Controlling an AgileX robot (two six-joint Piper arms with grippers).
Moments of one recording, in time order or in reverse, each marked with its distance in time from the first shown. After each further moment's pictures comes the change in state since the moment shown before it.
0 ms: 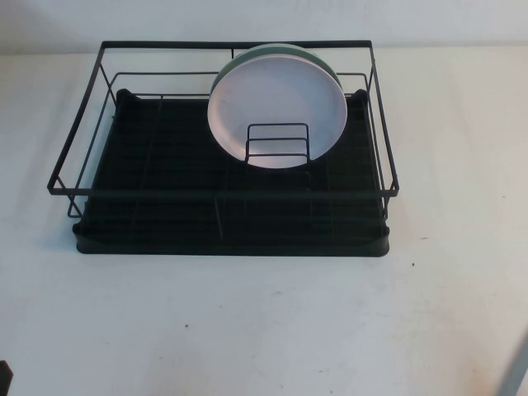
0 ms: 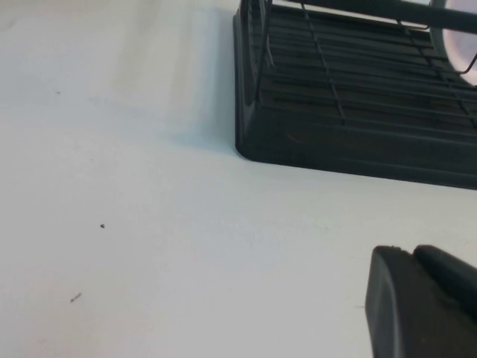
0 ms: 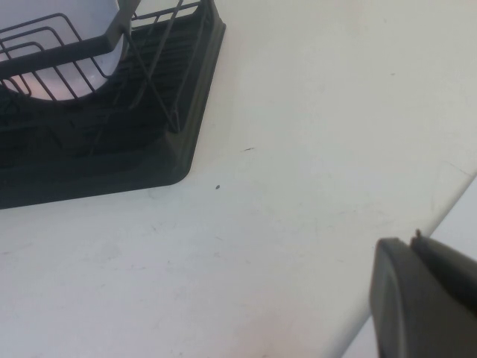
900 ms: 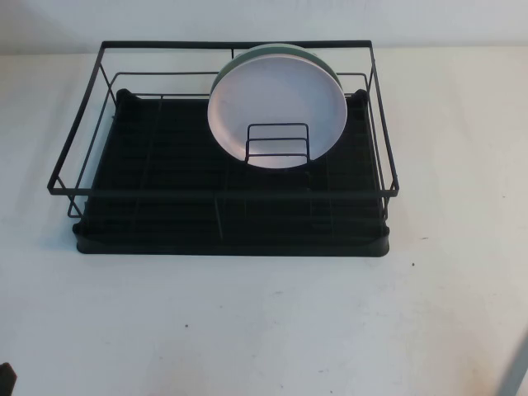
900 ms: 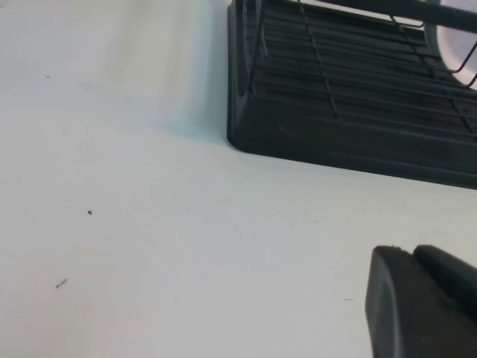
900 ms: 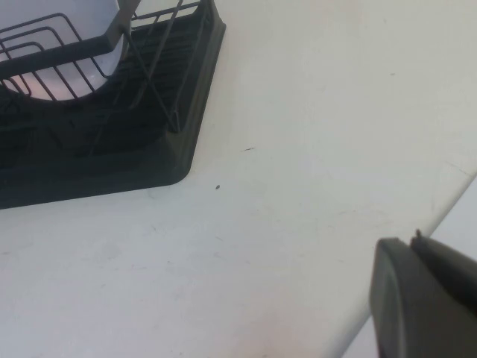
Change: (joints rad) right arm 0.000 0.000 0.000 0.000 0.000 0.000; left arm 0.000 0.000 0.000 -0.040 0.014 0.001
